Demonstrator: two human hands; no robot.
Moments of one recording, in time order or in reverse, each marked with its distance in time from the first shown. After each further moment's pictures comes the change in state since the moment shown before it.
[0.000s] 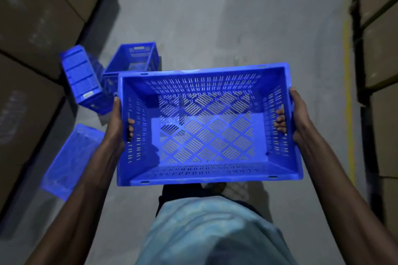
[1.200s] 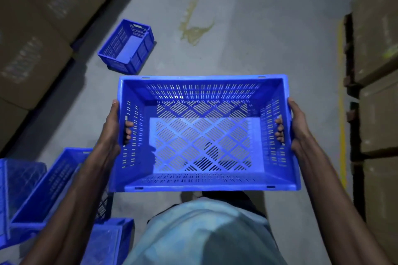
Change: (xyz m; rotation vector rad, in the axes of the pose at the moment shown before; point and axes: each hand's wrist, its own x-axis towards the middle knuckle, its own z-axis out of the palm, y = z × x) left_hand 0.438 0.641 0.541 -0.075 0.033 0.037; right_hand 0.614 -0.754 0.023 -0.042 -0.070 -0.030
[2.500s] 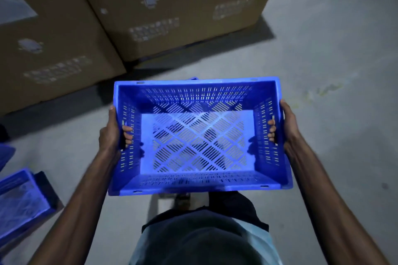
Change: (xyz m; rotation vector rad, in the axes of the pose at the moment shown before) left_hand 0.629 0.548 0.080 -0.588 0.699 -0.234; right_hand 0.605 -0.802 0.699 -0.723 -0.478 -0.073
